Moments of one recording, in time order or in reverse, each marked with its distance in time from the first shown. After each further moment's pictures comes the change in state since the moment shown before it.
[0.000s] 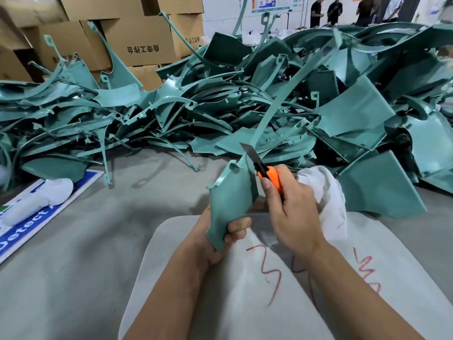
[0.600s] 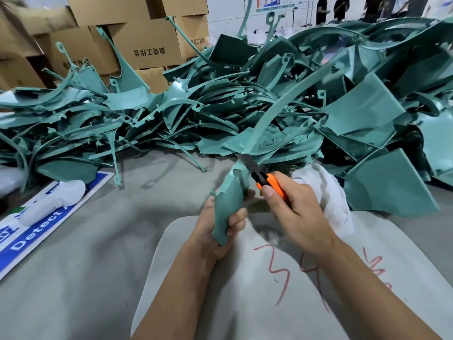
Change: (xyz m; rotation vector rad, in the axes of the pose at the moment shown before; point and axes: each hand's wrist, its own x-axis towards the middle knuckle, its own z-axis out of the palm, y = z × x) left_hand 0.002 0.004 -0.004 -0.194 -0.114 0.163; right_hand 0.002 -0.007 -0.008 0.207 -0.203 0.013
